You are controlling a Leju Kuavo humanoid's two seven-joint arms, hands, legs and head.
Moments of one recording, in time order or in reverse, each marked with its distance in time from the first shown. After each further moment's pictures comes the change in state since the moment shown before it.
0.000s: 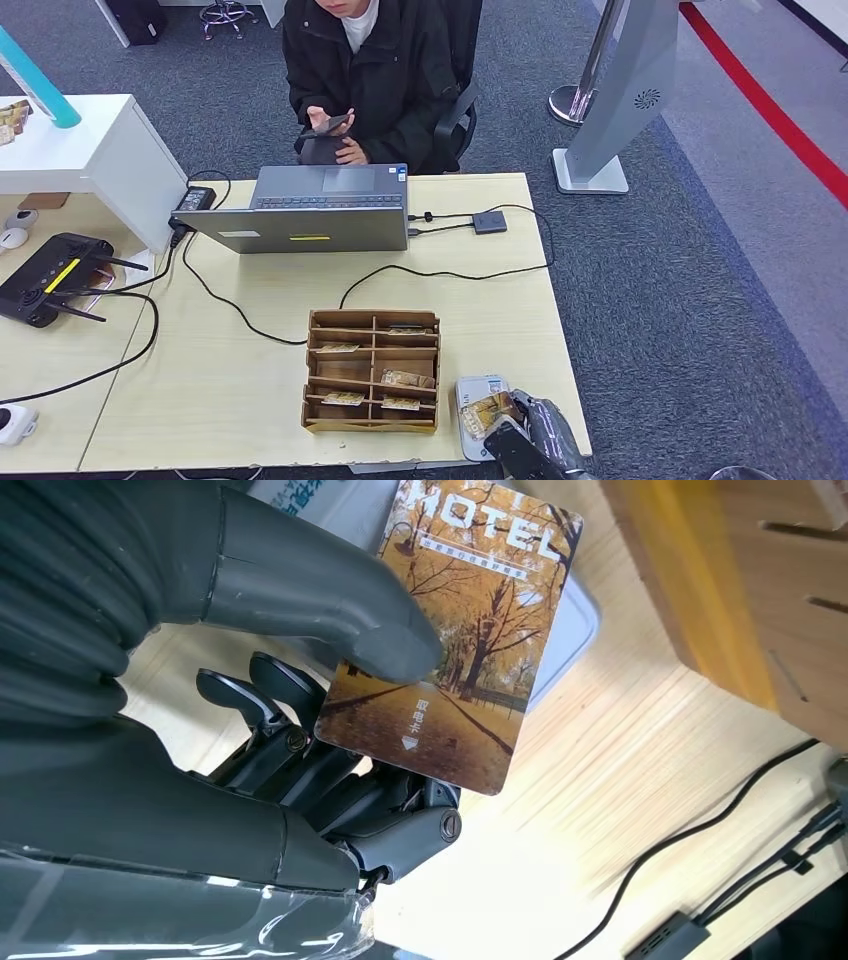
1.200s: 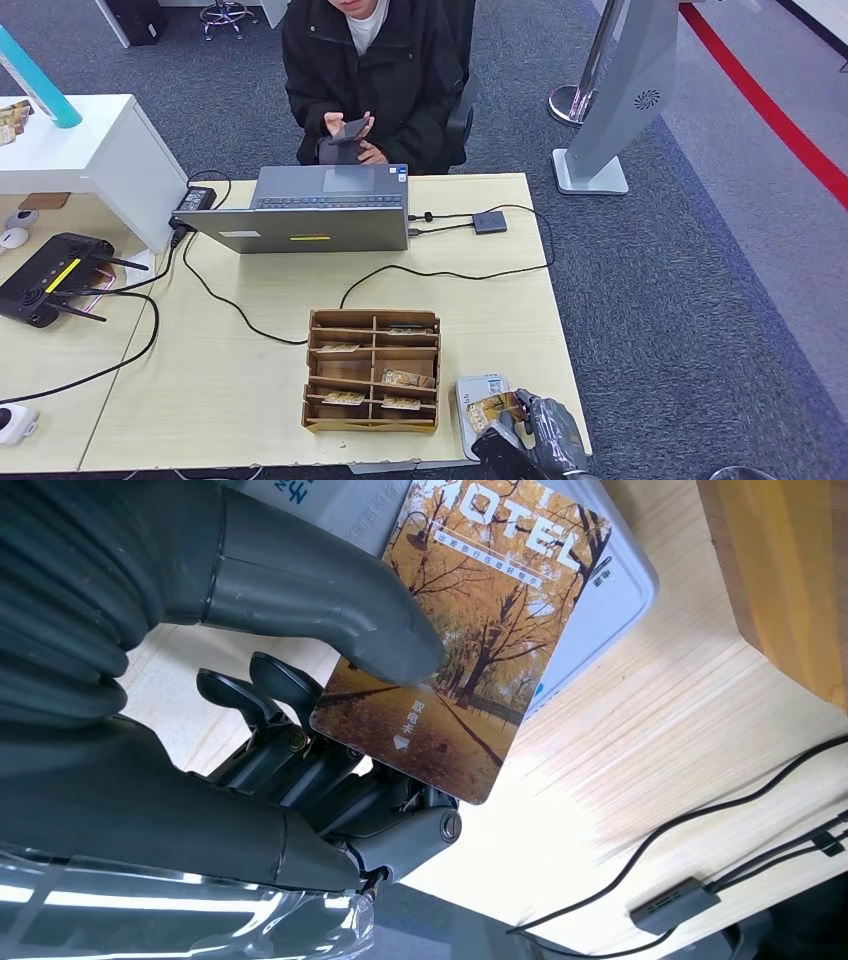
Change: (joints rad) left arm 0.001 -0.003 0.000 0.000 -0.037 -0.006 0.035; right arm -0.002 -0.002 0.012 0.010 0.203 -0.036 0.144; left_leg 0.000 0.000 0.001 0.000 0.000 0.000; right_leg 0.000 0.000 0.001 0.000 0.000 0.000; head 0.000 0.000
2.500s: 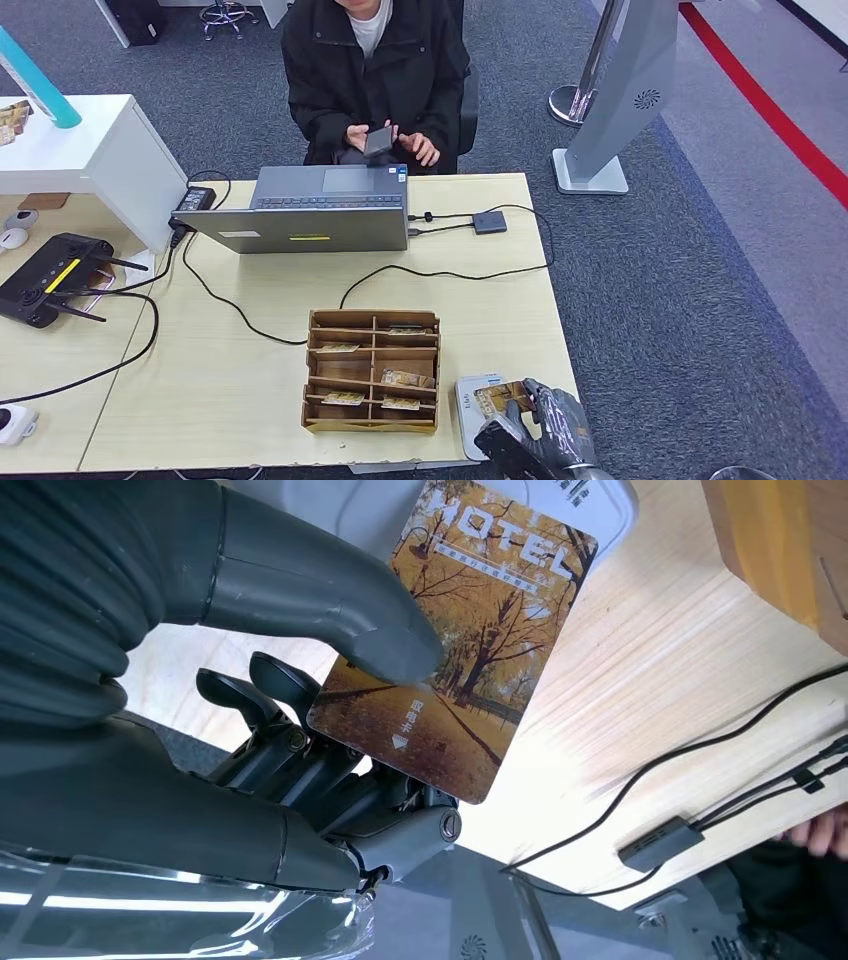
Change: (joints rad) left arm 0.000 -0.006 0.000 0.000 -0.016 -0.009 0.005; right arm 0.014 0.000 -0.041 -0.073 0.096 0.006 0.024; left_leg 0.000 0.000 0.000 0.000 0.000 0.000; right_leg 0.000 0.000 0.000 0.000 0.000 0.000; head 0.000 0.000
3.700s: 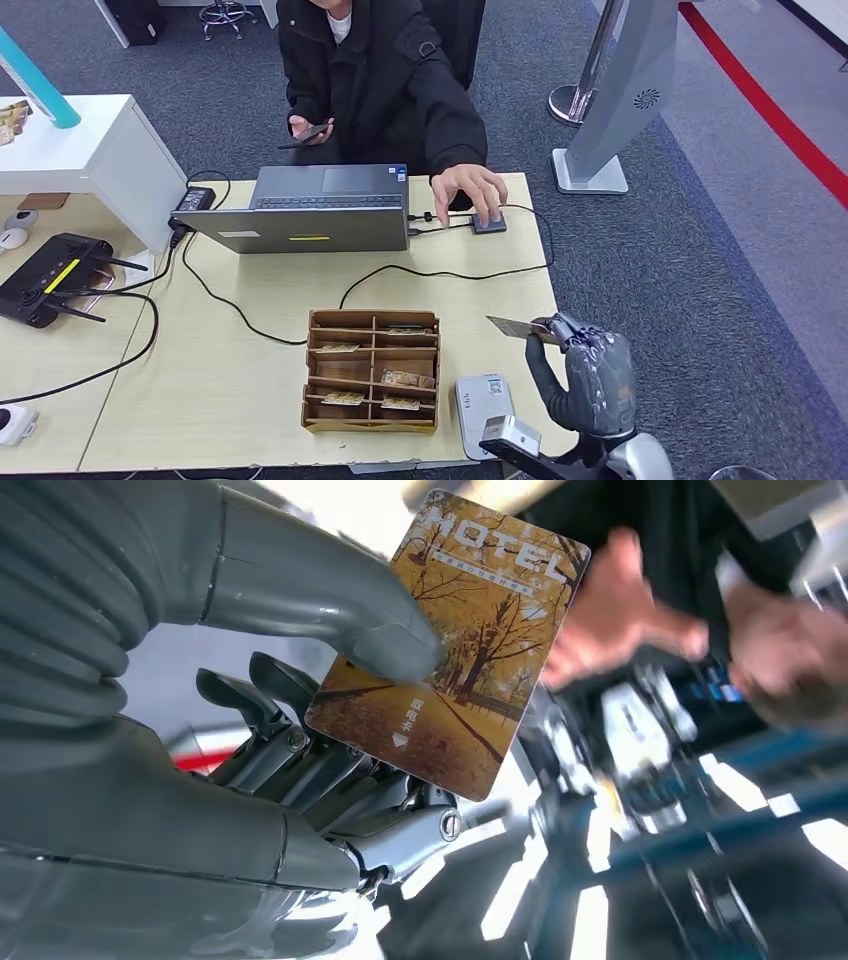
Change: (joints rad) left arm -0.001 -0.011 0.000 -0.003 -0.088 -0.030 0.030; right arm -0.012 0.037 -0.182 -0.333 0.419 -0.024 -0.164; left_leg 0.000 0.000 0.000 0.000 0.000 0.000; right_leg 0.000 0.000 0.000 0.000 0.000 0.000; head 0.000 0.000
